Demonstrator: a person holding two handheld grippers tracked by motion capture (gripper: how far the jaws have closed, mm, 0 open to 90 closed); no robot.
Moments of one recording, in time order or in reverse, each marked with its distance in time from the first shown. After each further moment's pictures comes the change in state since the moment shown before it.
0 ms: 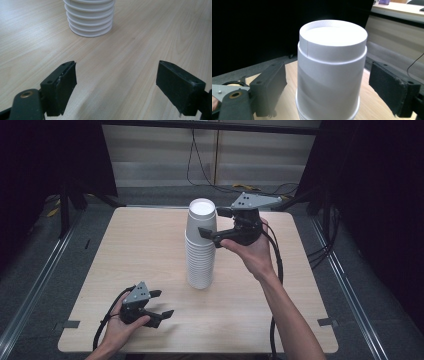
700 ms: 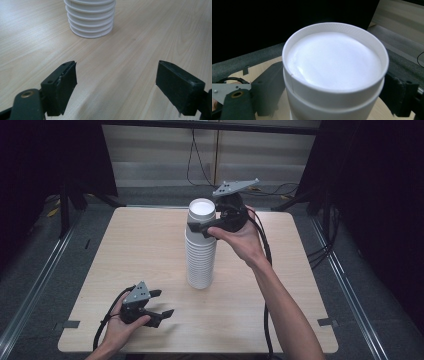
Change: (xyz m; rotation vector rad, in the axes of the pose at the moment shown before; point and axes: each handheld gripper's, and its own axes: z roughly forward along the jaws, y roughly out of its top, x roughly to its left) left arm 0.000 0.000 0.000 -0.006 0.005 0.002; right arm -0.009 0.023 0.034 0.150 0.045 -0.001
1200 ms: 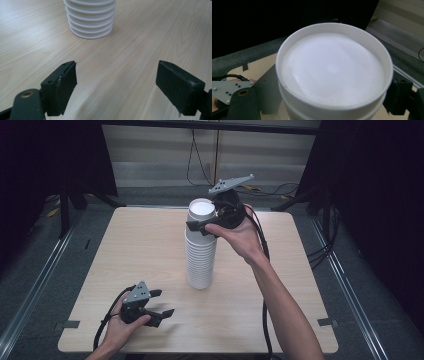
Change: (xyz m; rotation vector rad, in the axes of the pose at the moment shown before) left arm 0.000 0.001 0.001 -0.001 -0.005 -0.008; right arm -0.002 0.007 0.005 0.056 0.004 0.000
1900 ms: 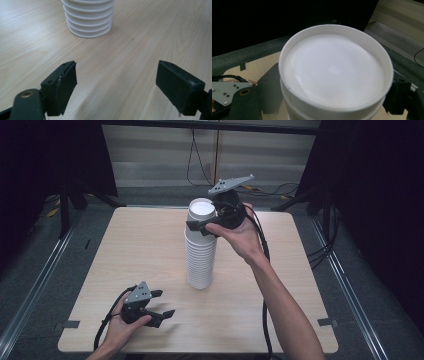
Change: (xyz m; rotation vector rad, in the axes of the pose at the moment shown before) left arm -0.001 0.000 0.002 0.004 -0.009 0.009; right arm 0.002 0.001 -0.002 -0.010 -0.013 -0.025
